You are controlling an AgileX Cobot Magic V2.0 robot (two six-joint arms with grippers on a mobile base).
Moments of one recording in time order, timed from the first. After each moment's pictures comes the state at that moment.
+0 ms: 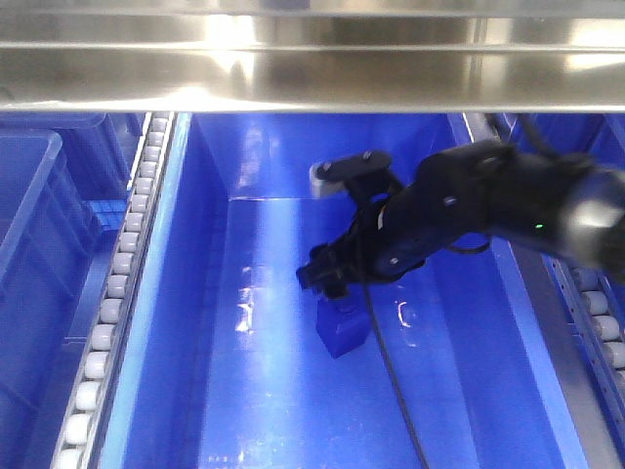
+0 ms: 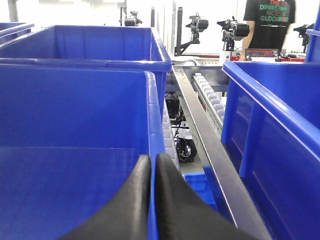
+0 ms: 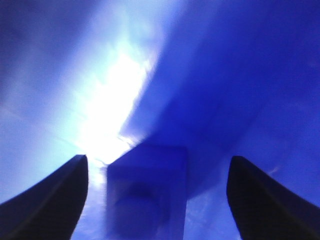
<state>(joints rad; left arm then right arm) -0.01 -0.01 0.03 0.06 0.04 -0.04 0.54 1.70 -1.26 0.11 0.70 0.02</state>
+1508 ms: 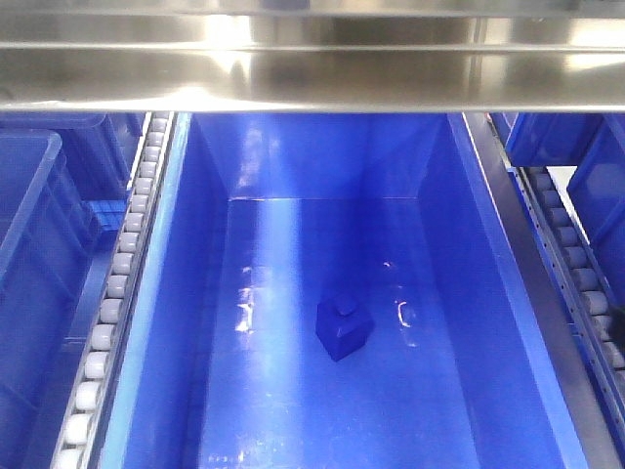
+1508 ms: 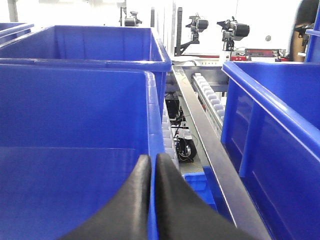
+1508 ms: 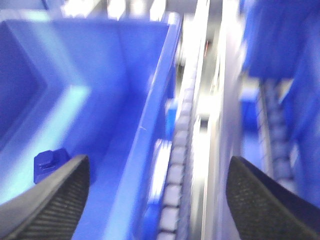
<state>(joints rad) -0.01 -0.01 0.03 0.06 0.04 -0.04 0.20 0.29 -0.44 -0.01 0.47 0.06</state>
